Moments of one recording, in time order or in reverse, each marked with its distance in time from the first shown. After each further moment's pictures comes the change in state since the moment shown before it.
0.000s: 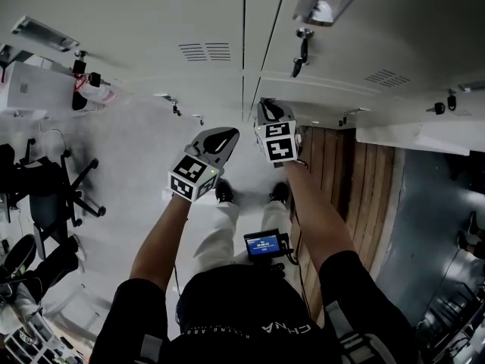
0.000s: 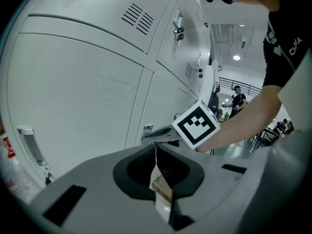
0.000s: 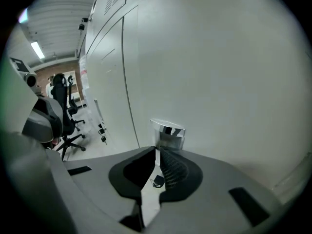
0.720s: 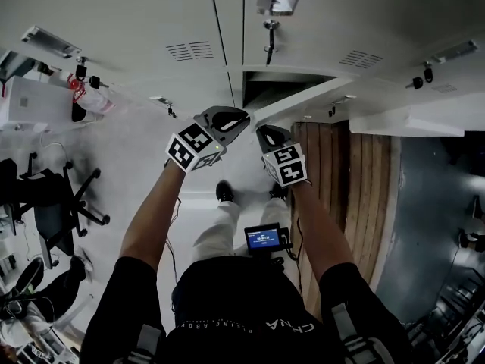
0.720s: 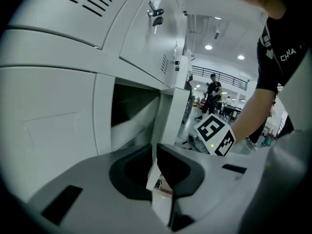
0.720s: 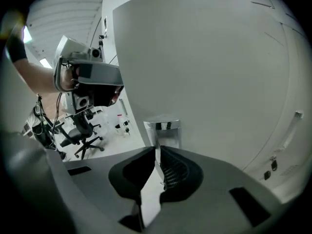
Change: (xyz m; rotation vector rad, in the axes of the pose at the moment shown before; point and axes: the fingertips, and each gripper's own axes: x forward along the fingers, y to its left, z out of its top) left arm 0.029 -0.041 0.046 0.222 0.128 -0.278; right arm -0.079 0.031 -0.056 0.071 0.010 0.170
